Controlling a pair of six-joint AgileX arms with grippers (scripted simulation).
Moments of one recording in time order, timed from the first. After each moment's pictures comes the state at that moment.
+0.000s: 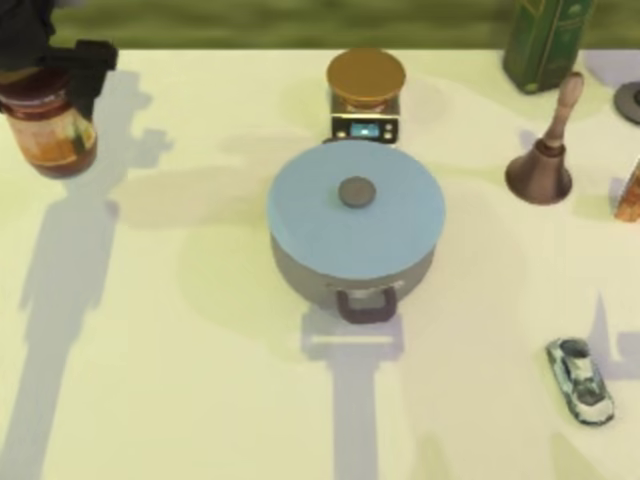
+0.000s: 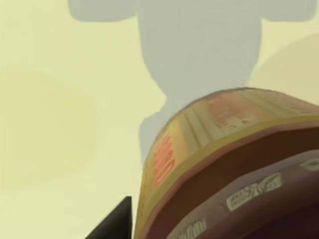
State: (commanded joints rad) left arm -0.02 2.31 2.18 -1.27 0.02 0.10; right arm 0.00 0.00 0.00 0.00 0.00 0.00
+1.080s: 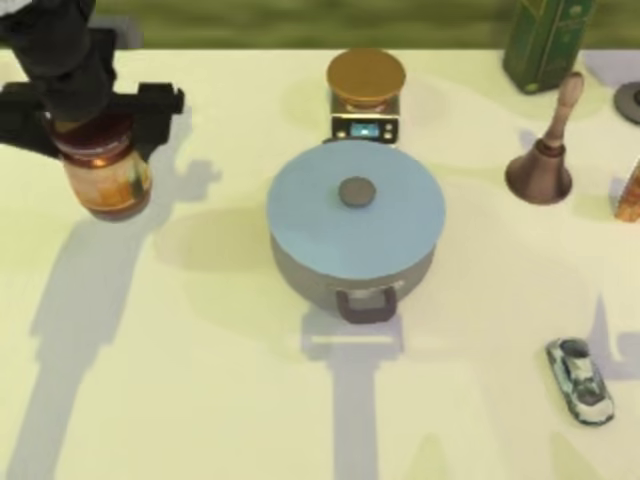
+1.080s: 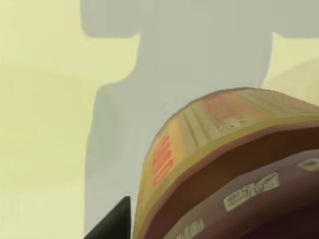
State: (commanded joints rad) left arm -0.19 2.06 1.75 -1.06 -0.03 -0.13; right arm 0.00 0.00 0.00 0.00 0.00 0.00
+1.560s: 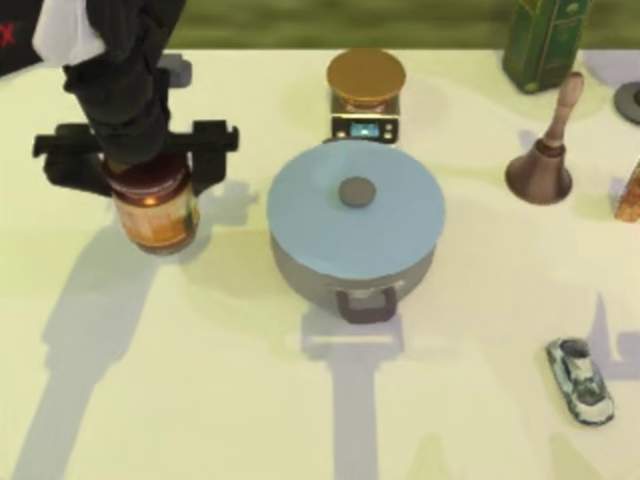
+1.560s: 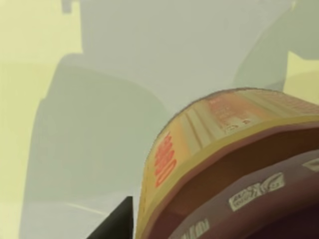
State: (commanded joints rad) left arm -0.31 2.01 1.58 -0.95 -0.06 -0.30; right arm 0.00 0.00 0.00 0.00 0.00 0.00
